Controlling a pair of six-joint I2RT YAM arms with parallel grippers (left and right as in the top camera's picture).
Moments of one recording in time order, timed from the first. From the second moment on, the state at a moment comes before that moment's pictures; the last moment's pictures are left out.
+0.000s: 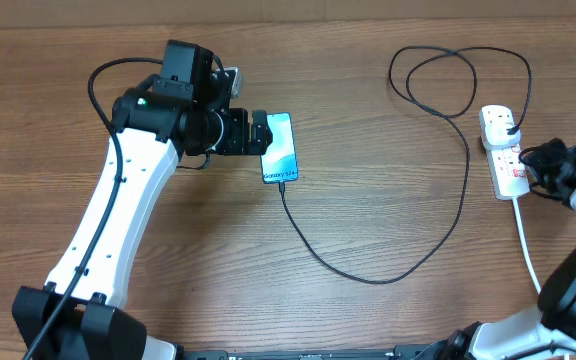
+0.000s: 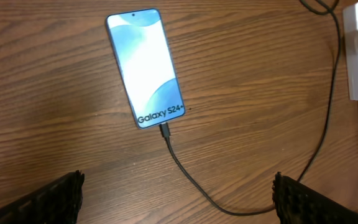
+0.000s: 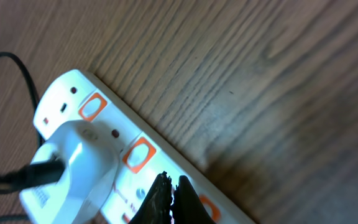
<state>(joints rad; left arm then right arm) -0.24 1.64 1.55 -1.04 0.32 -0.23 -0.58 1.80 1.04 -0.23 -0.20 0.45</state>
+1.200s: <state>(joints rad) -0.26 1.63 1.55 -1.03 0.31 -0.23 -0.52 1.89 1.04 -0.09 -0.23 0.46</state>
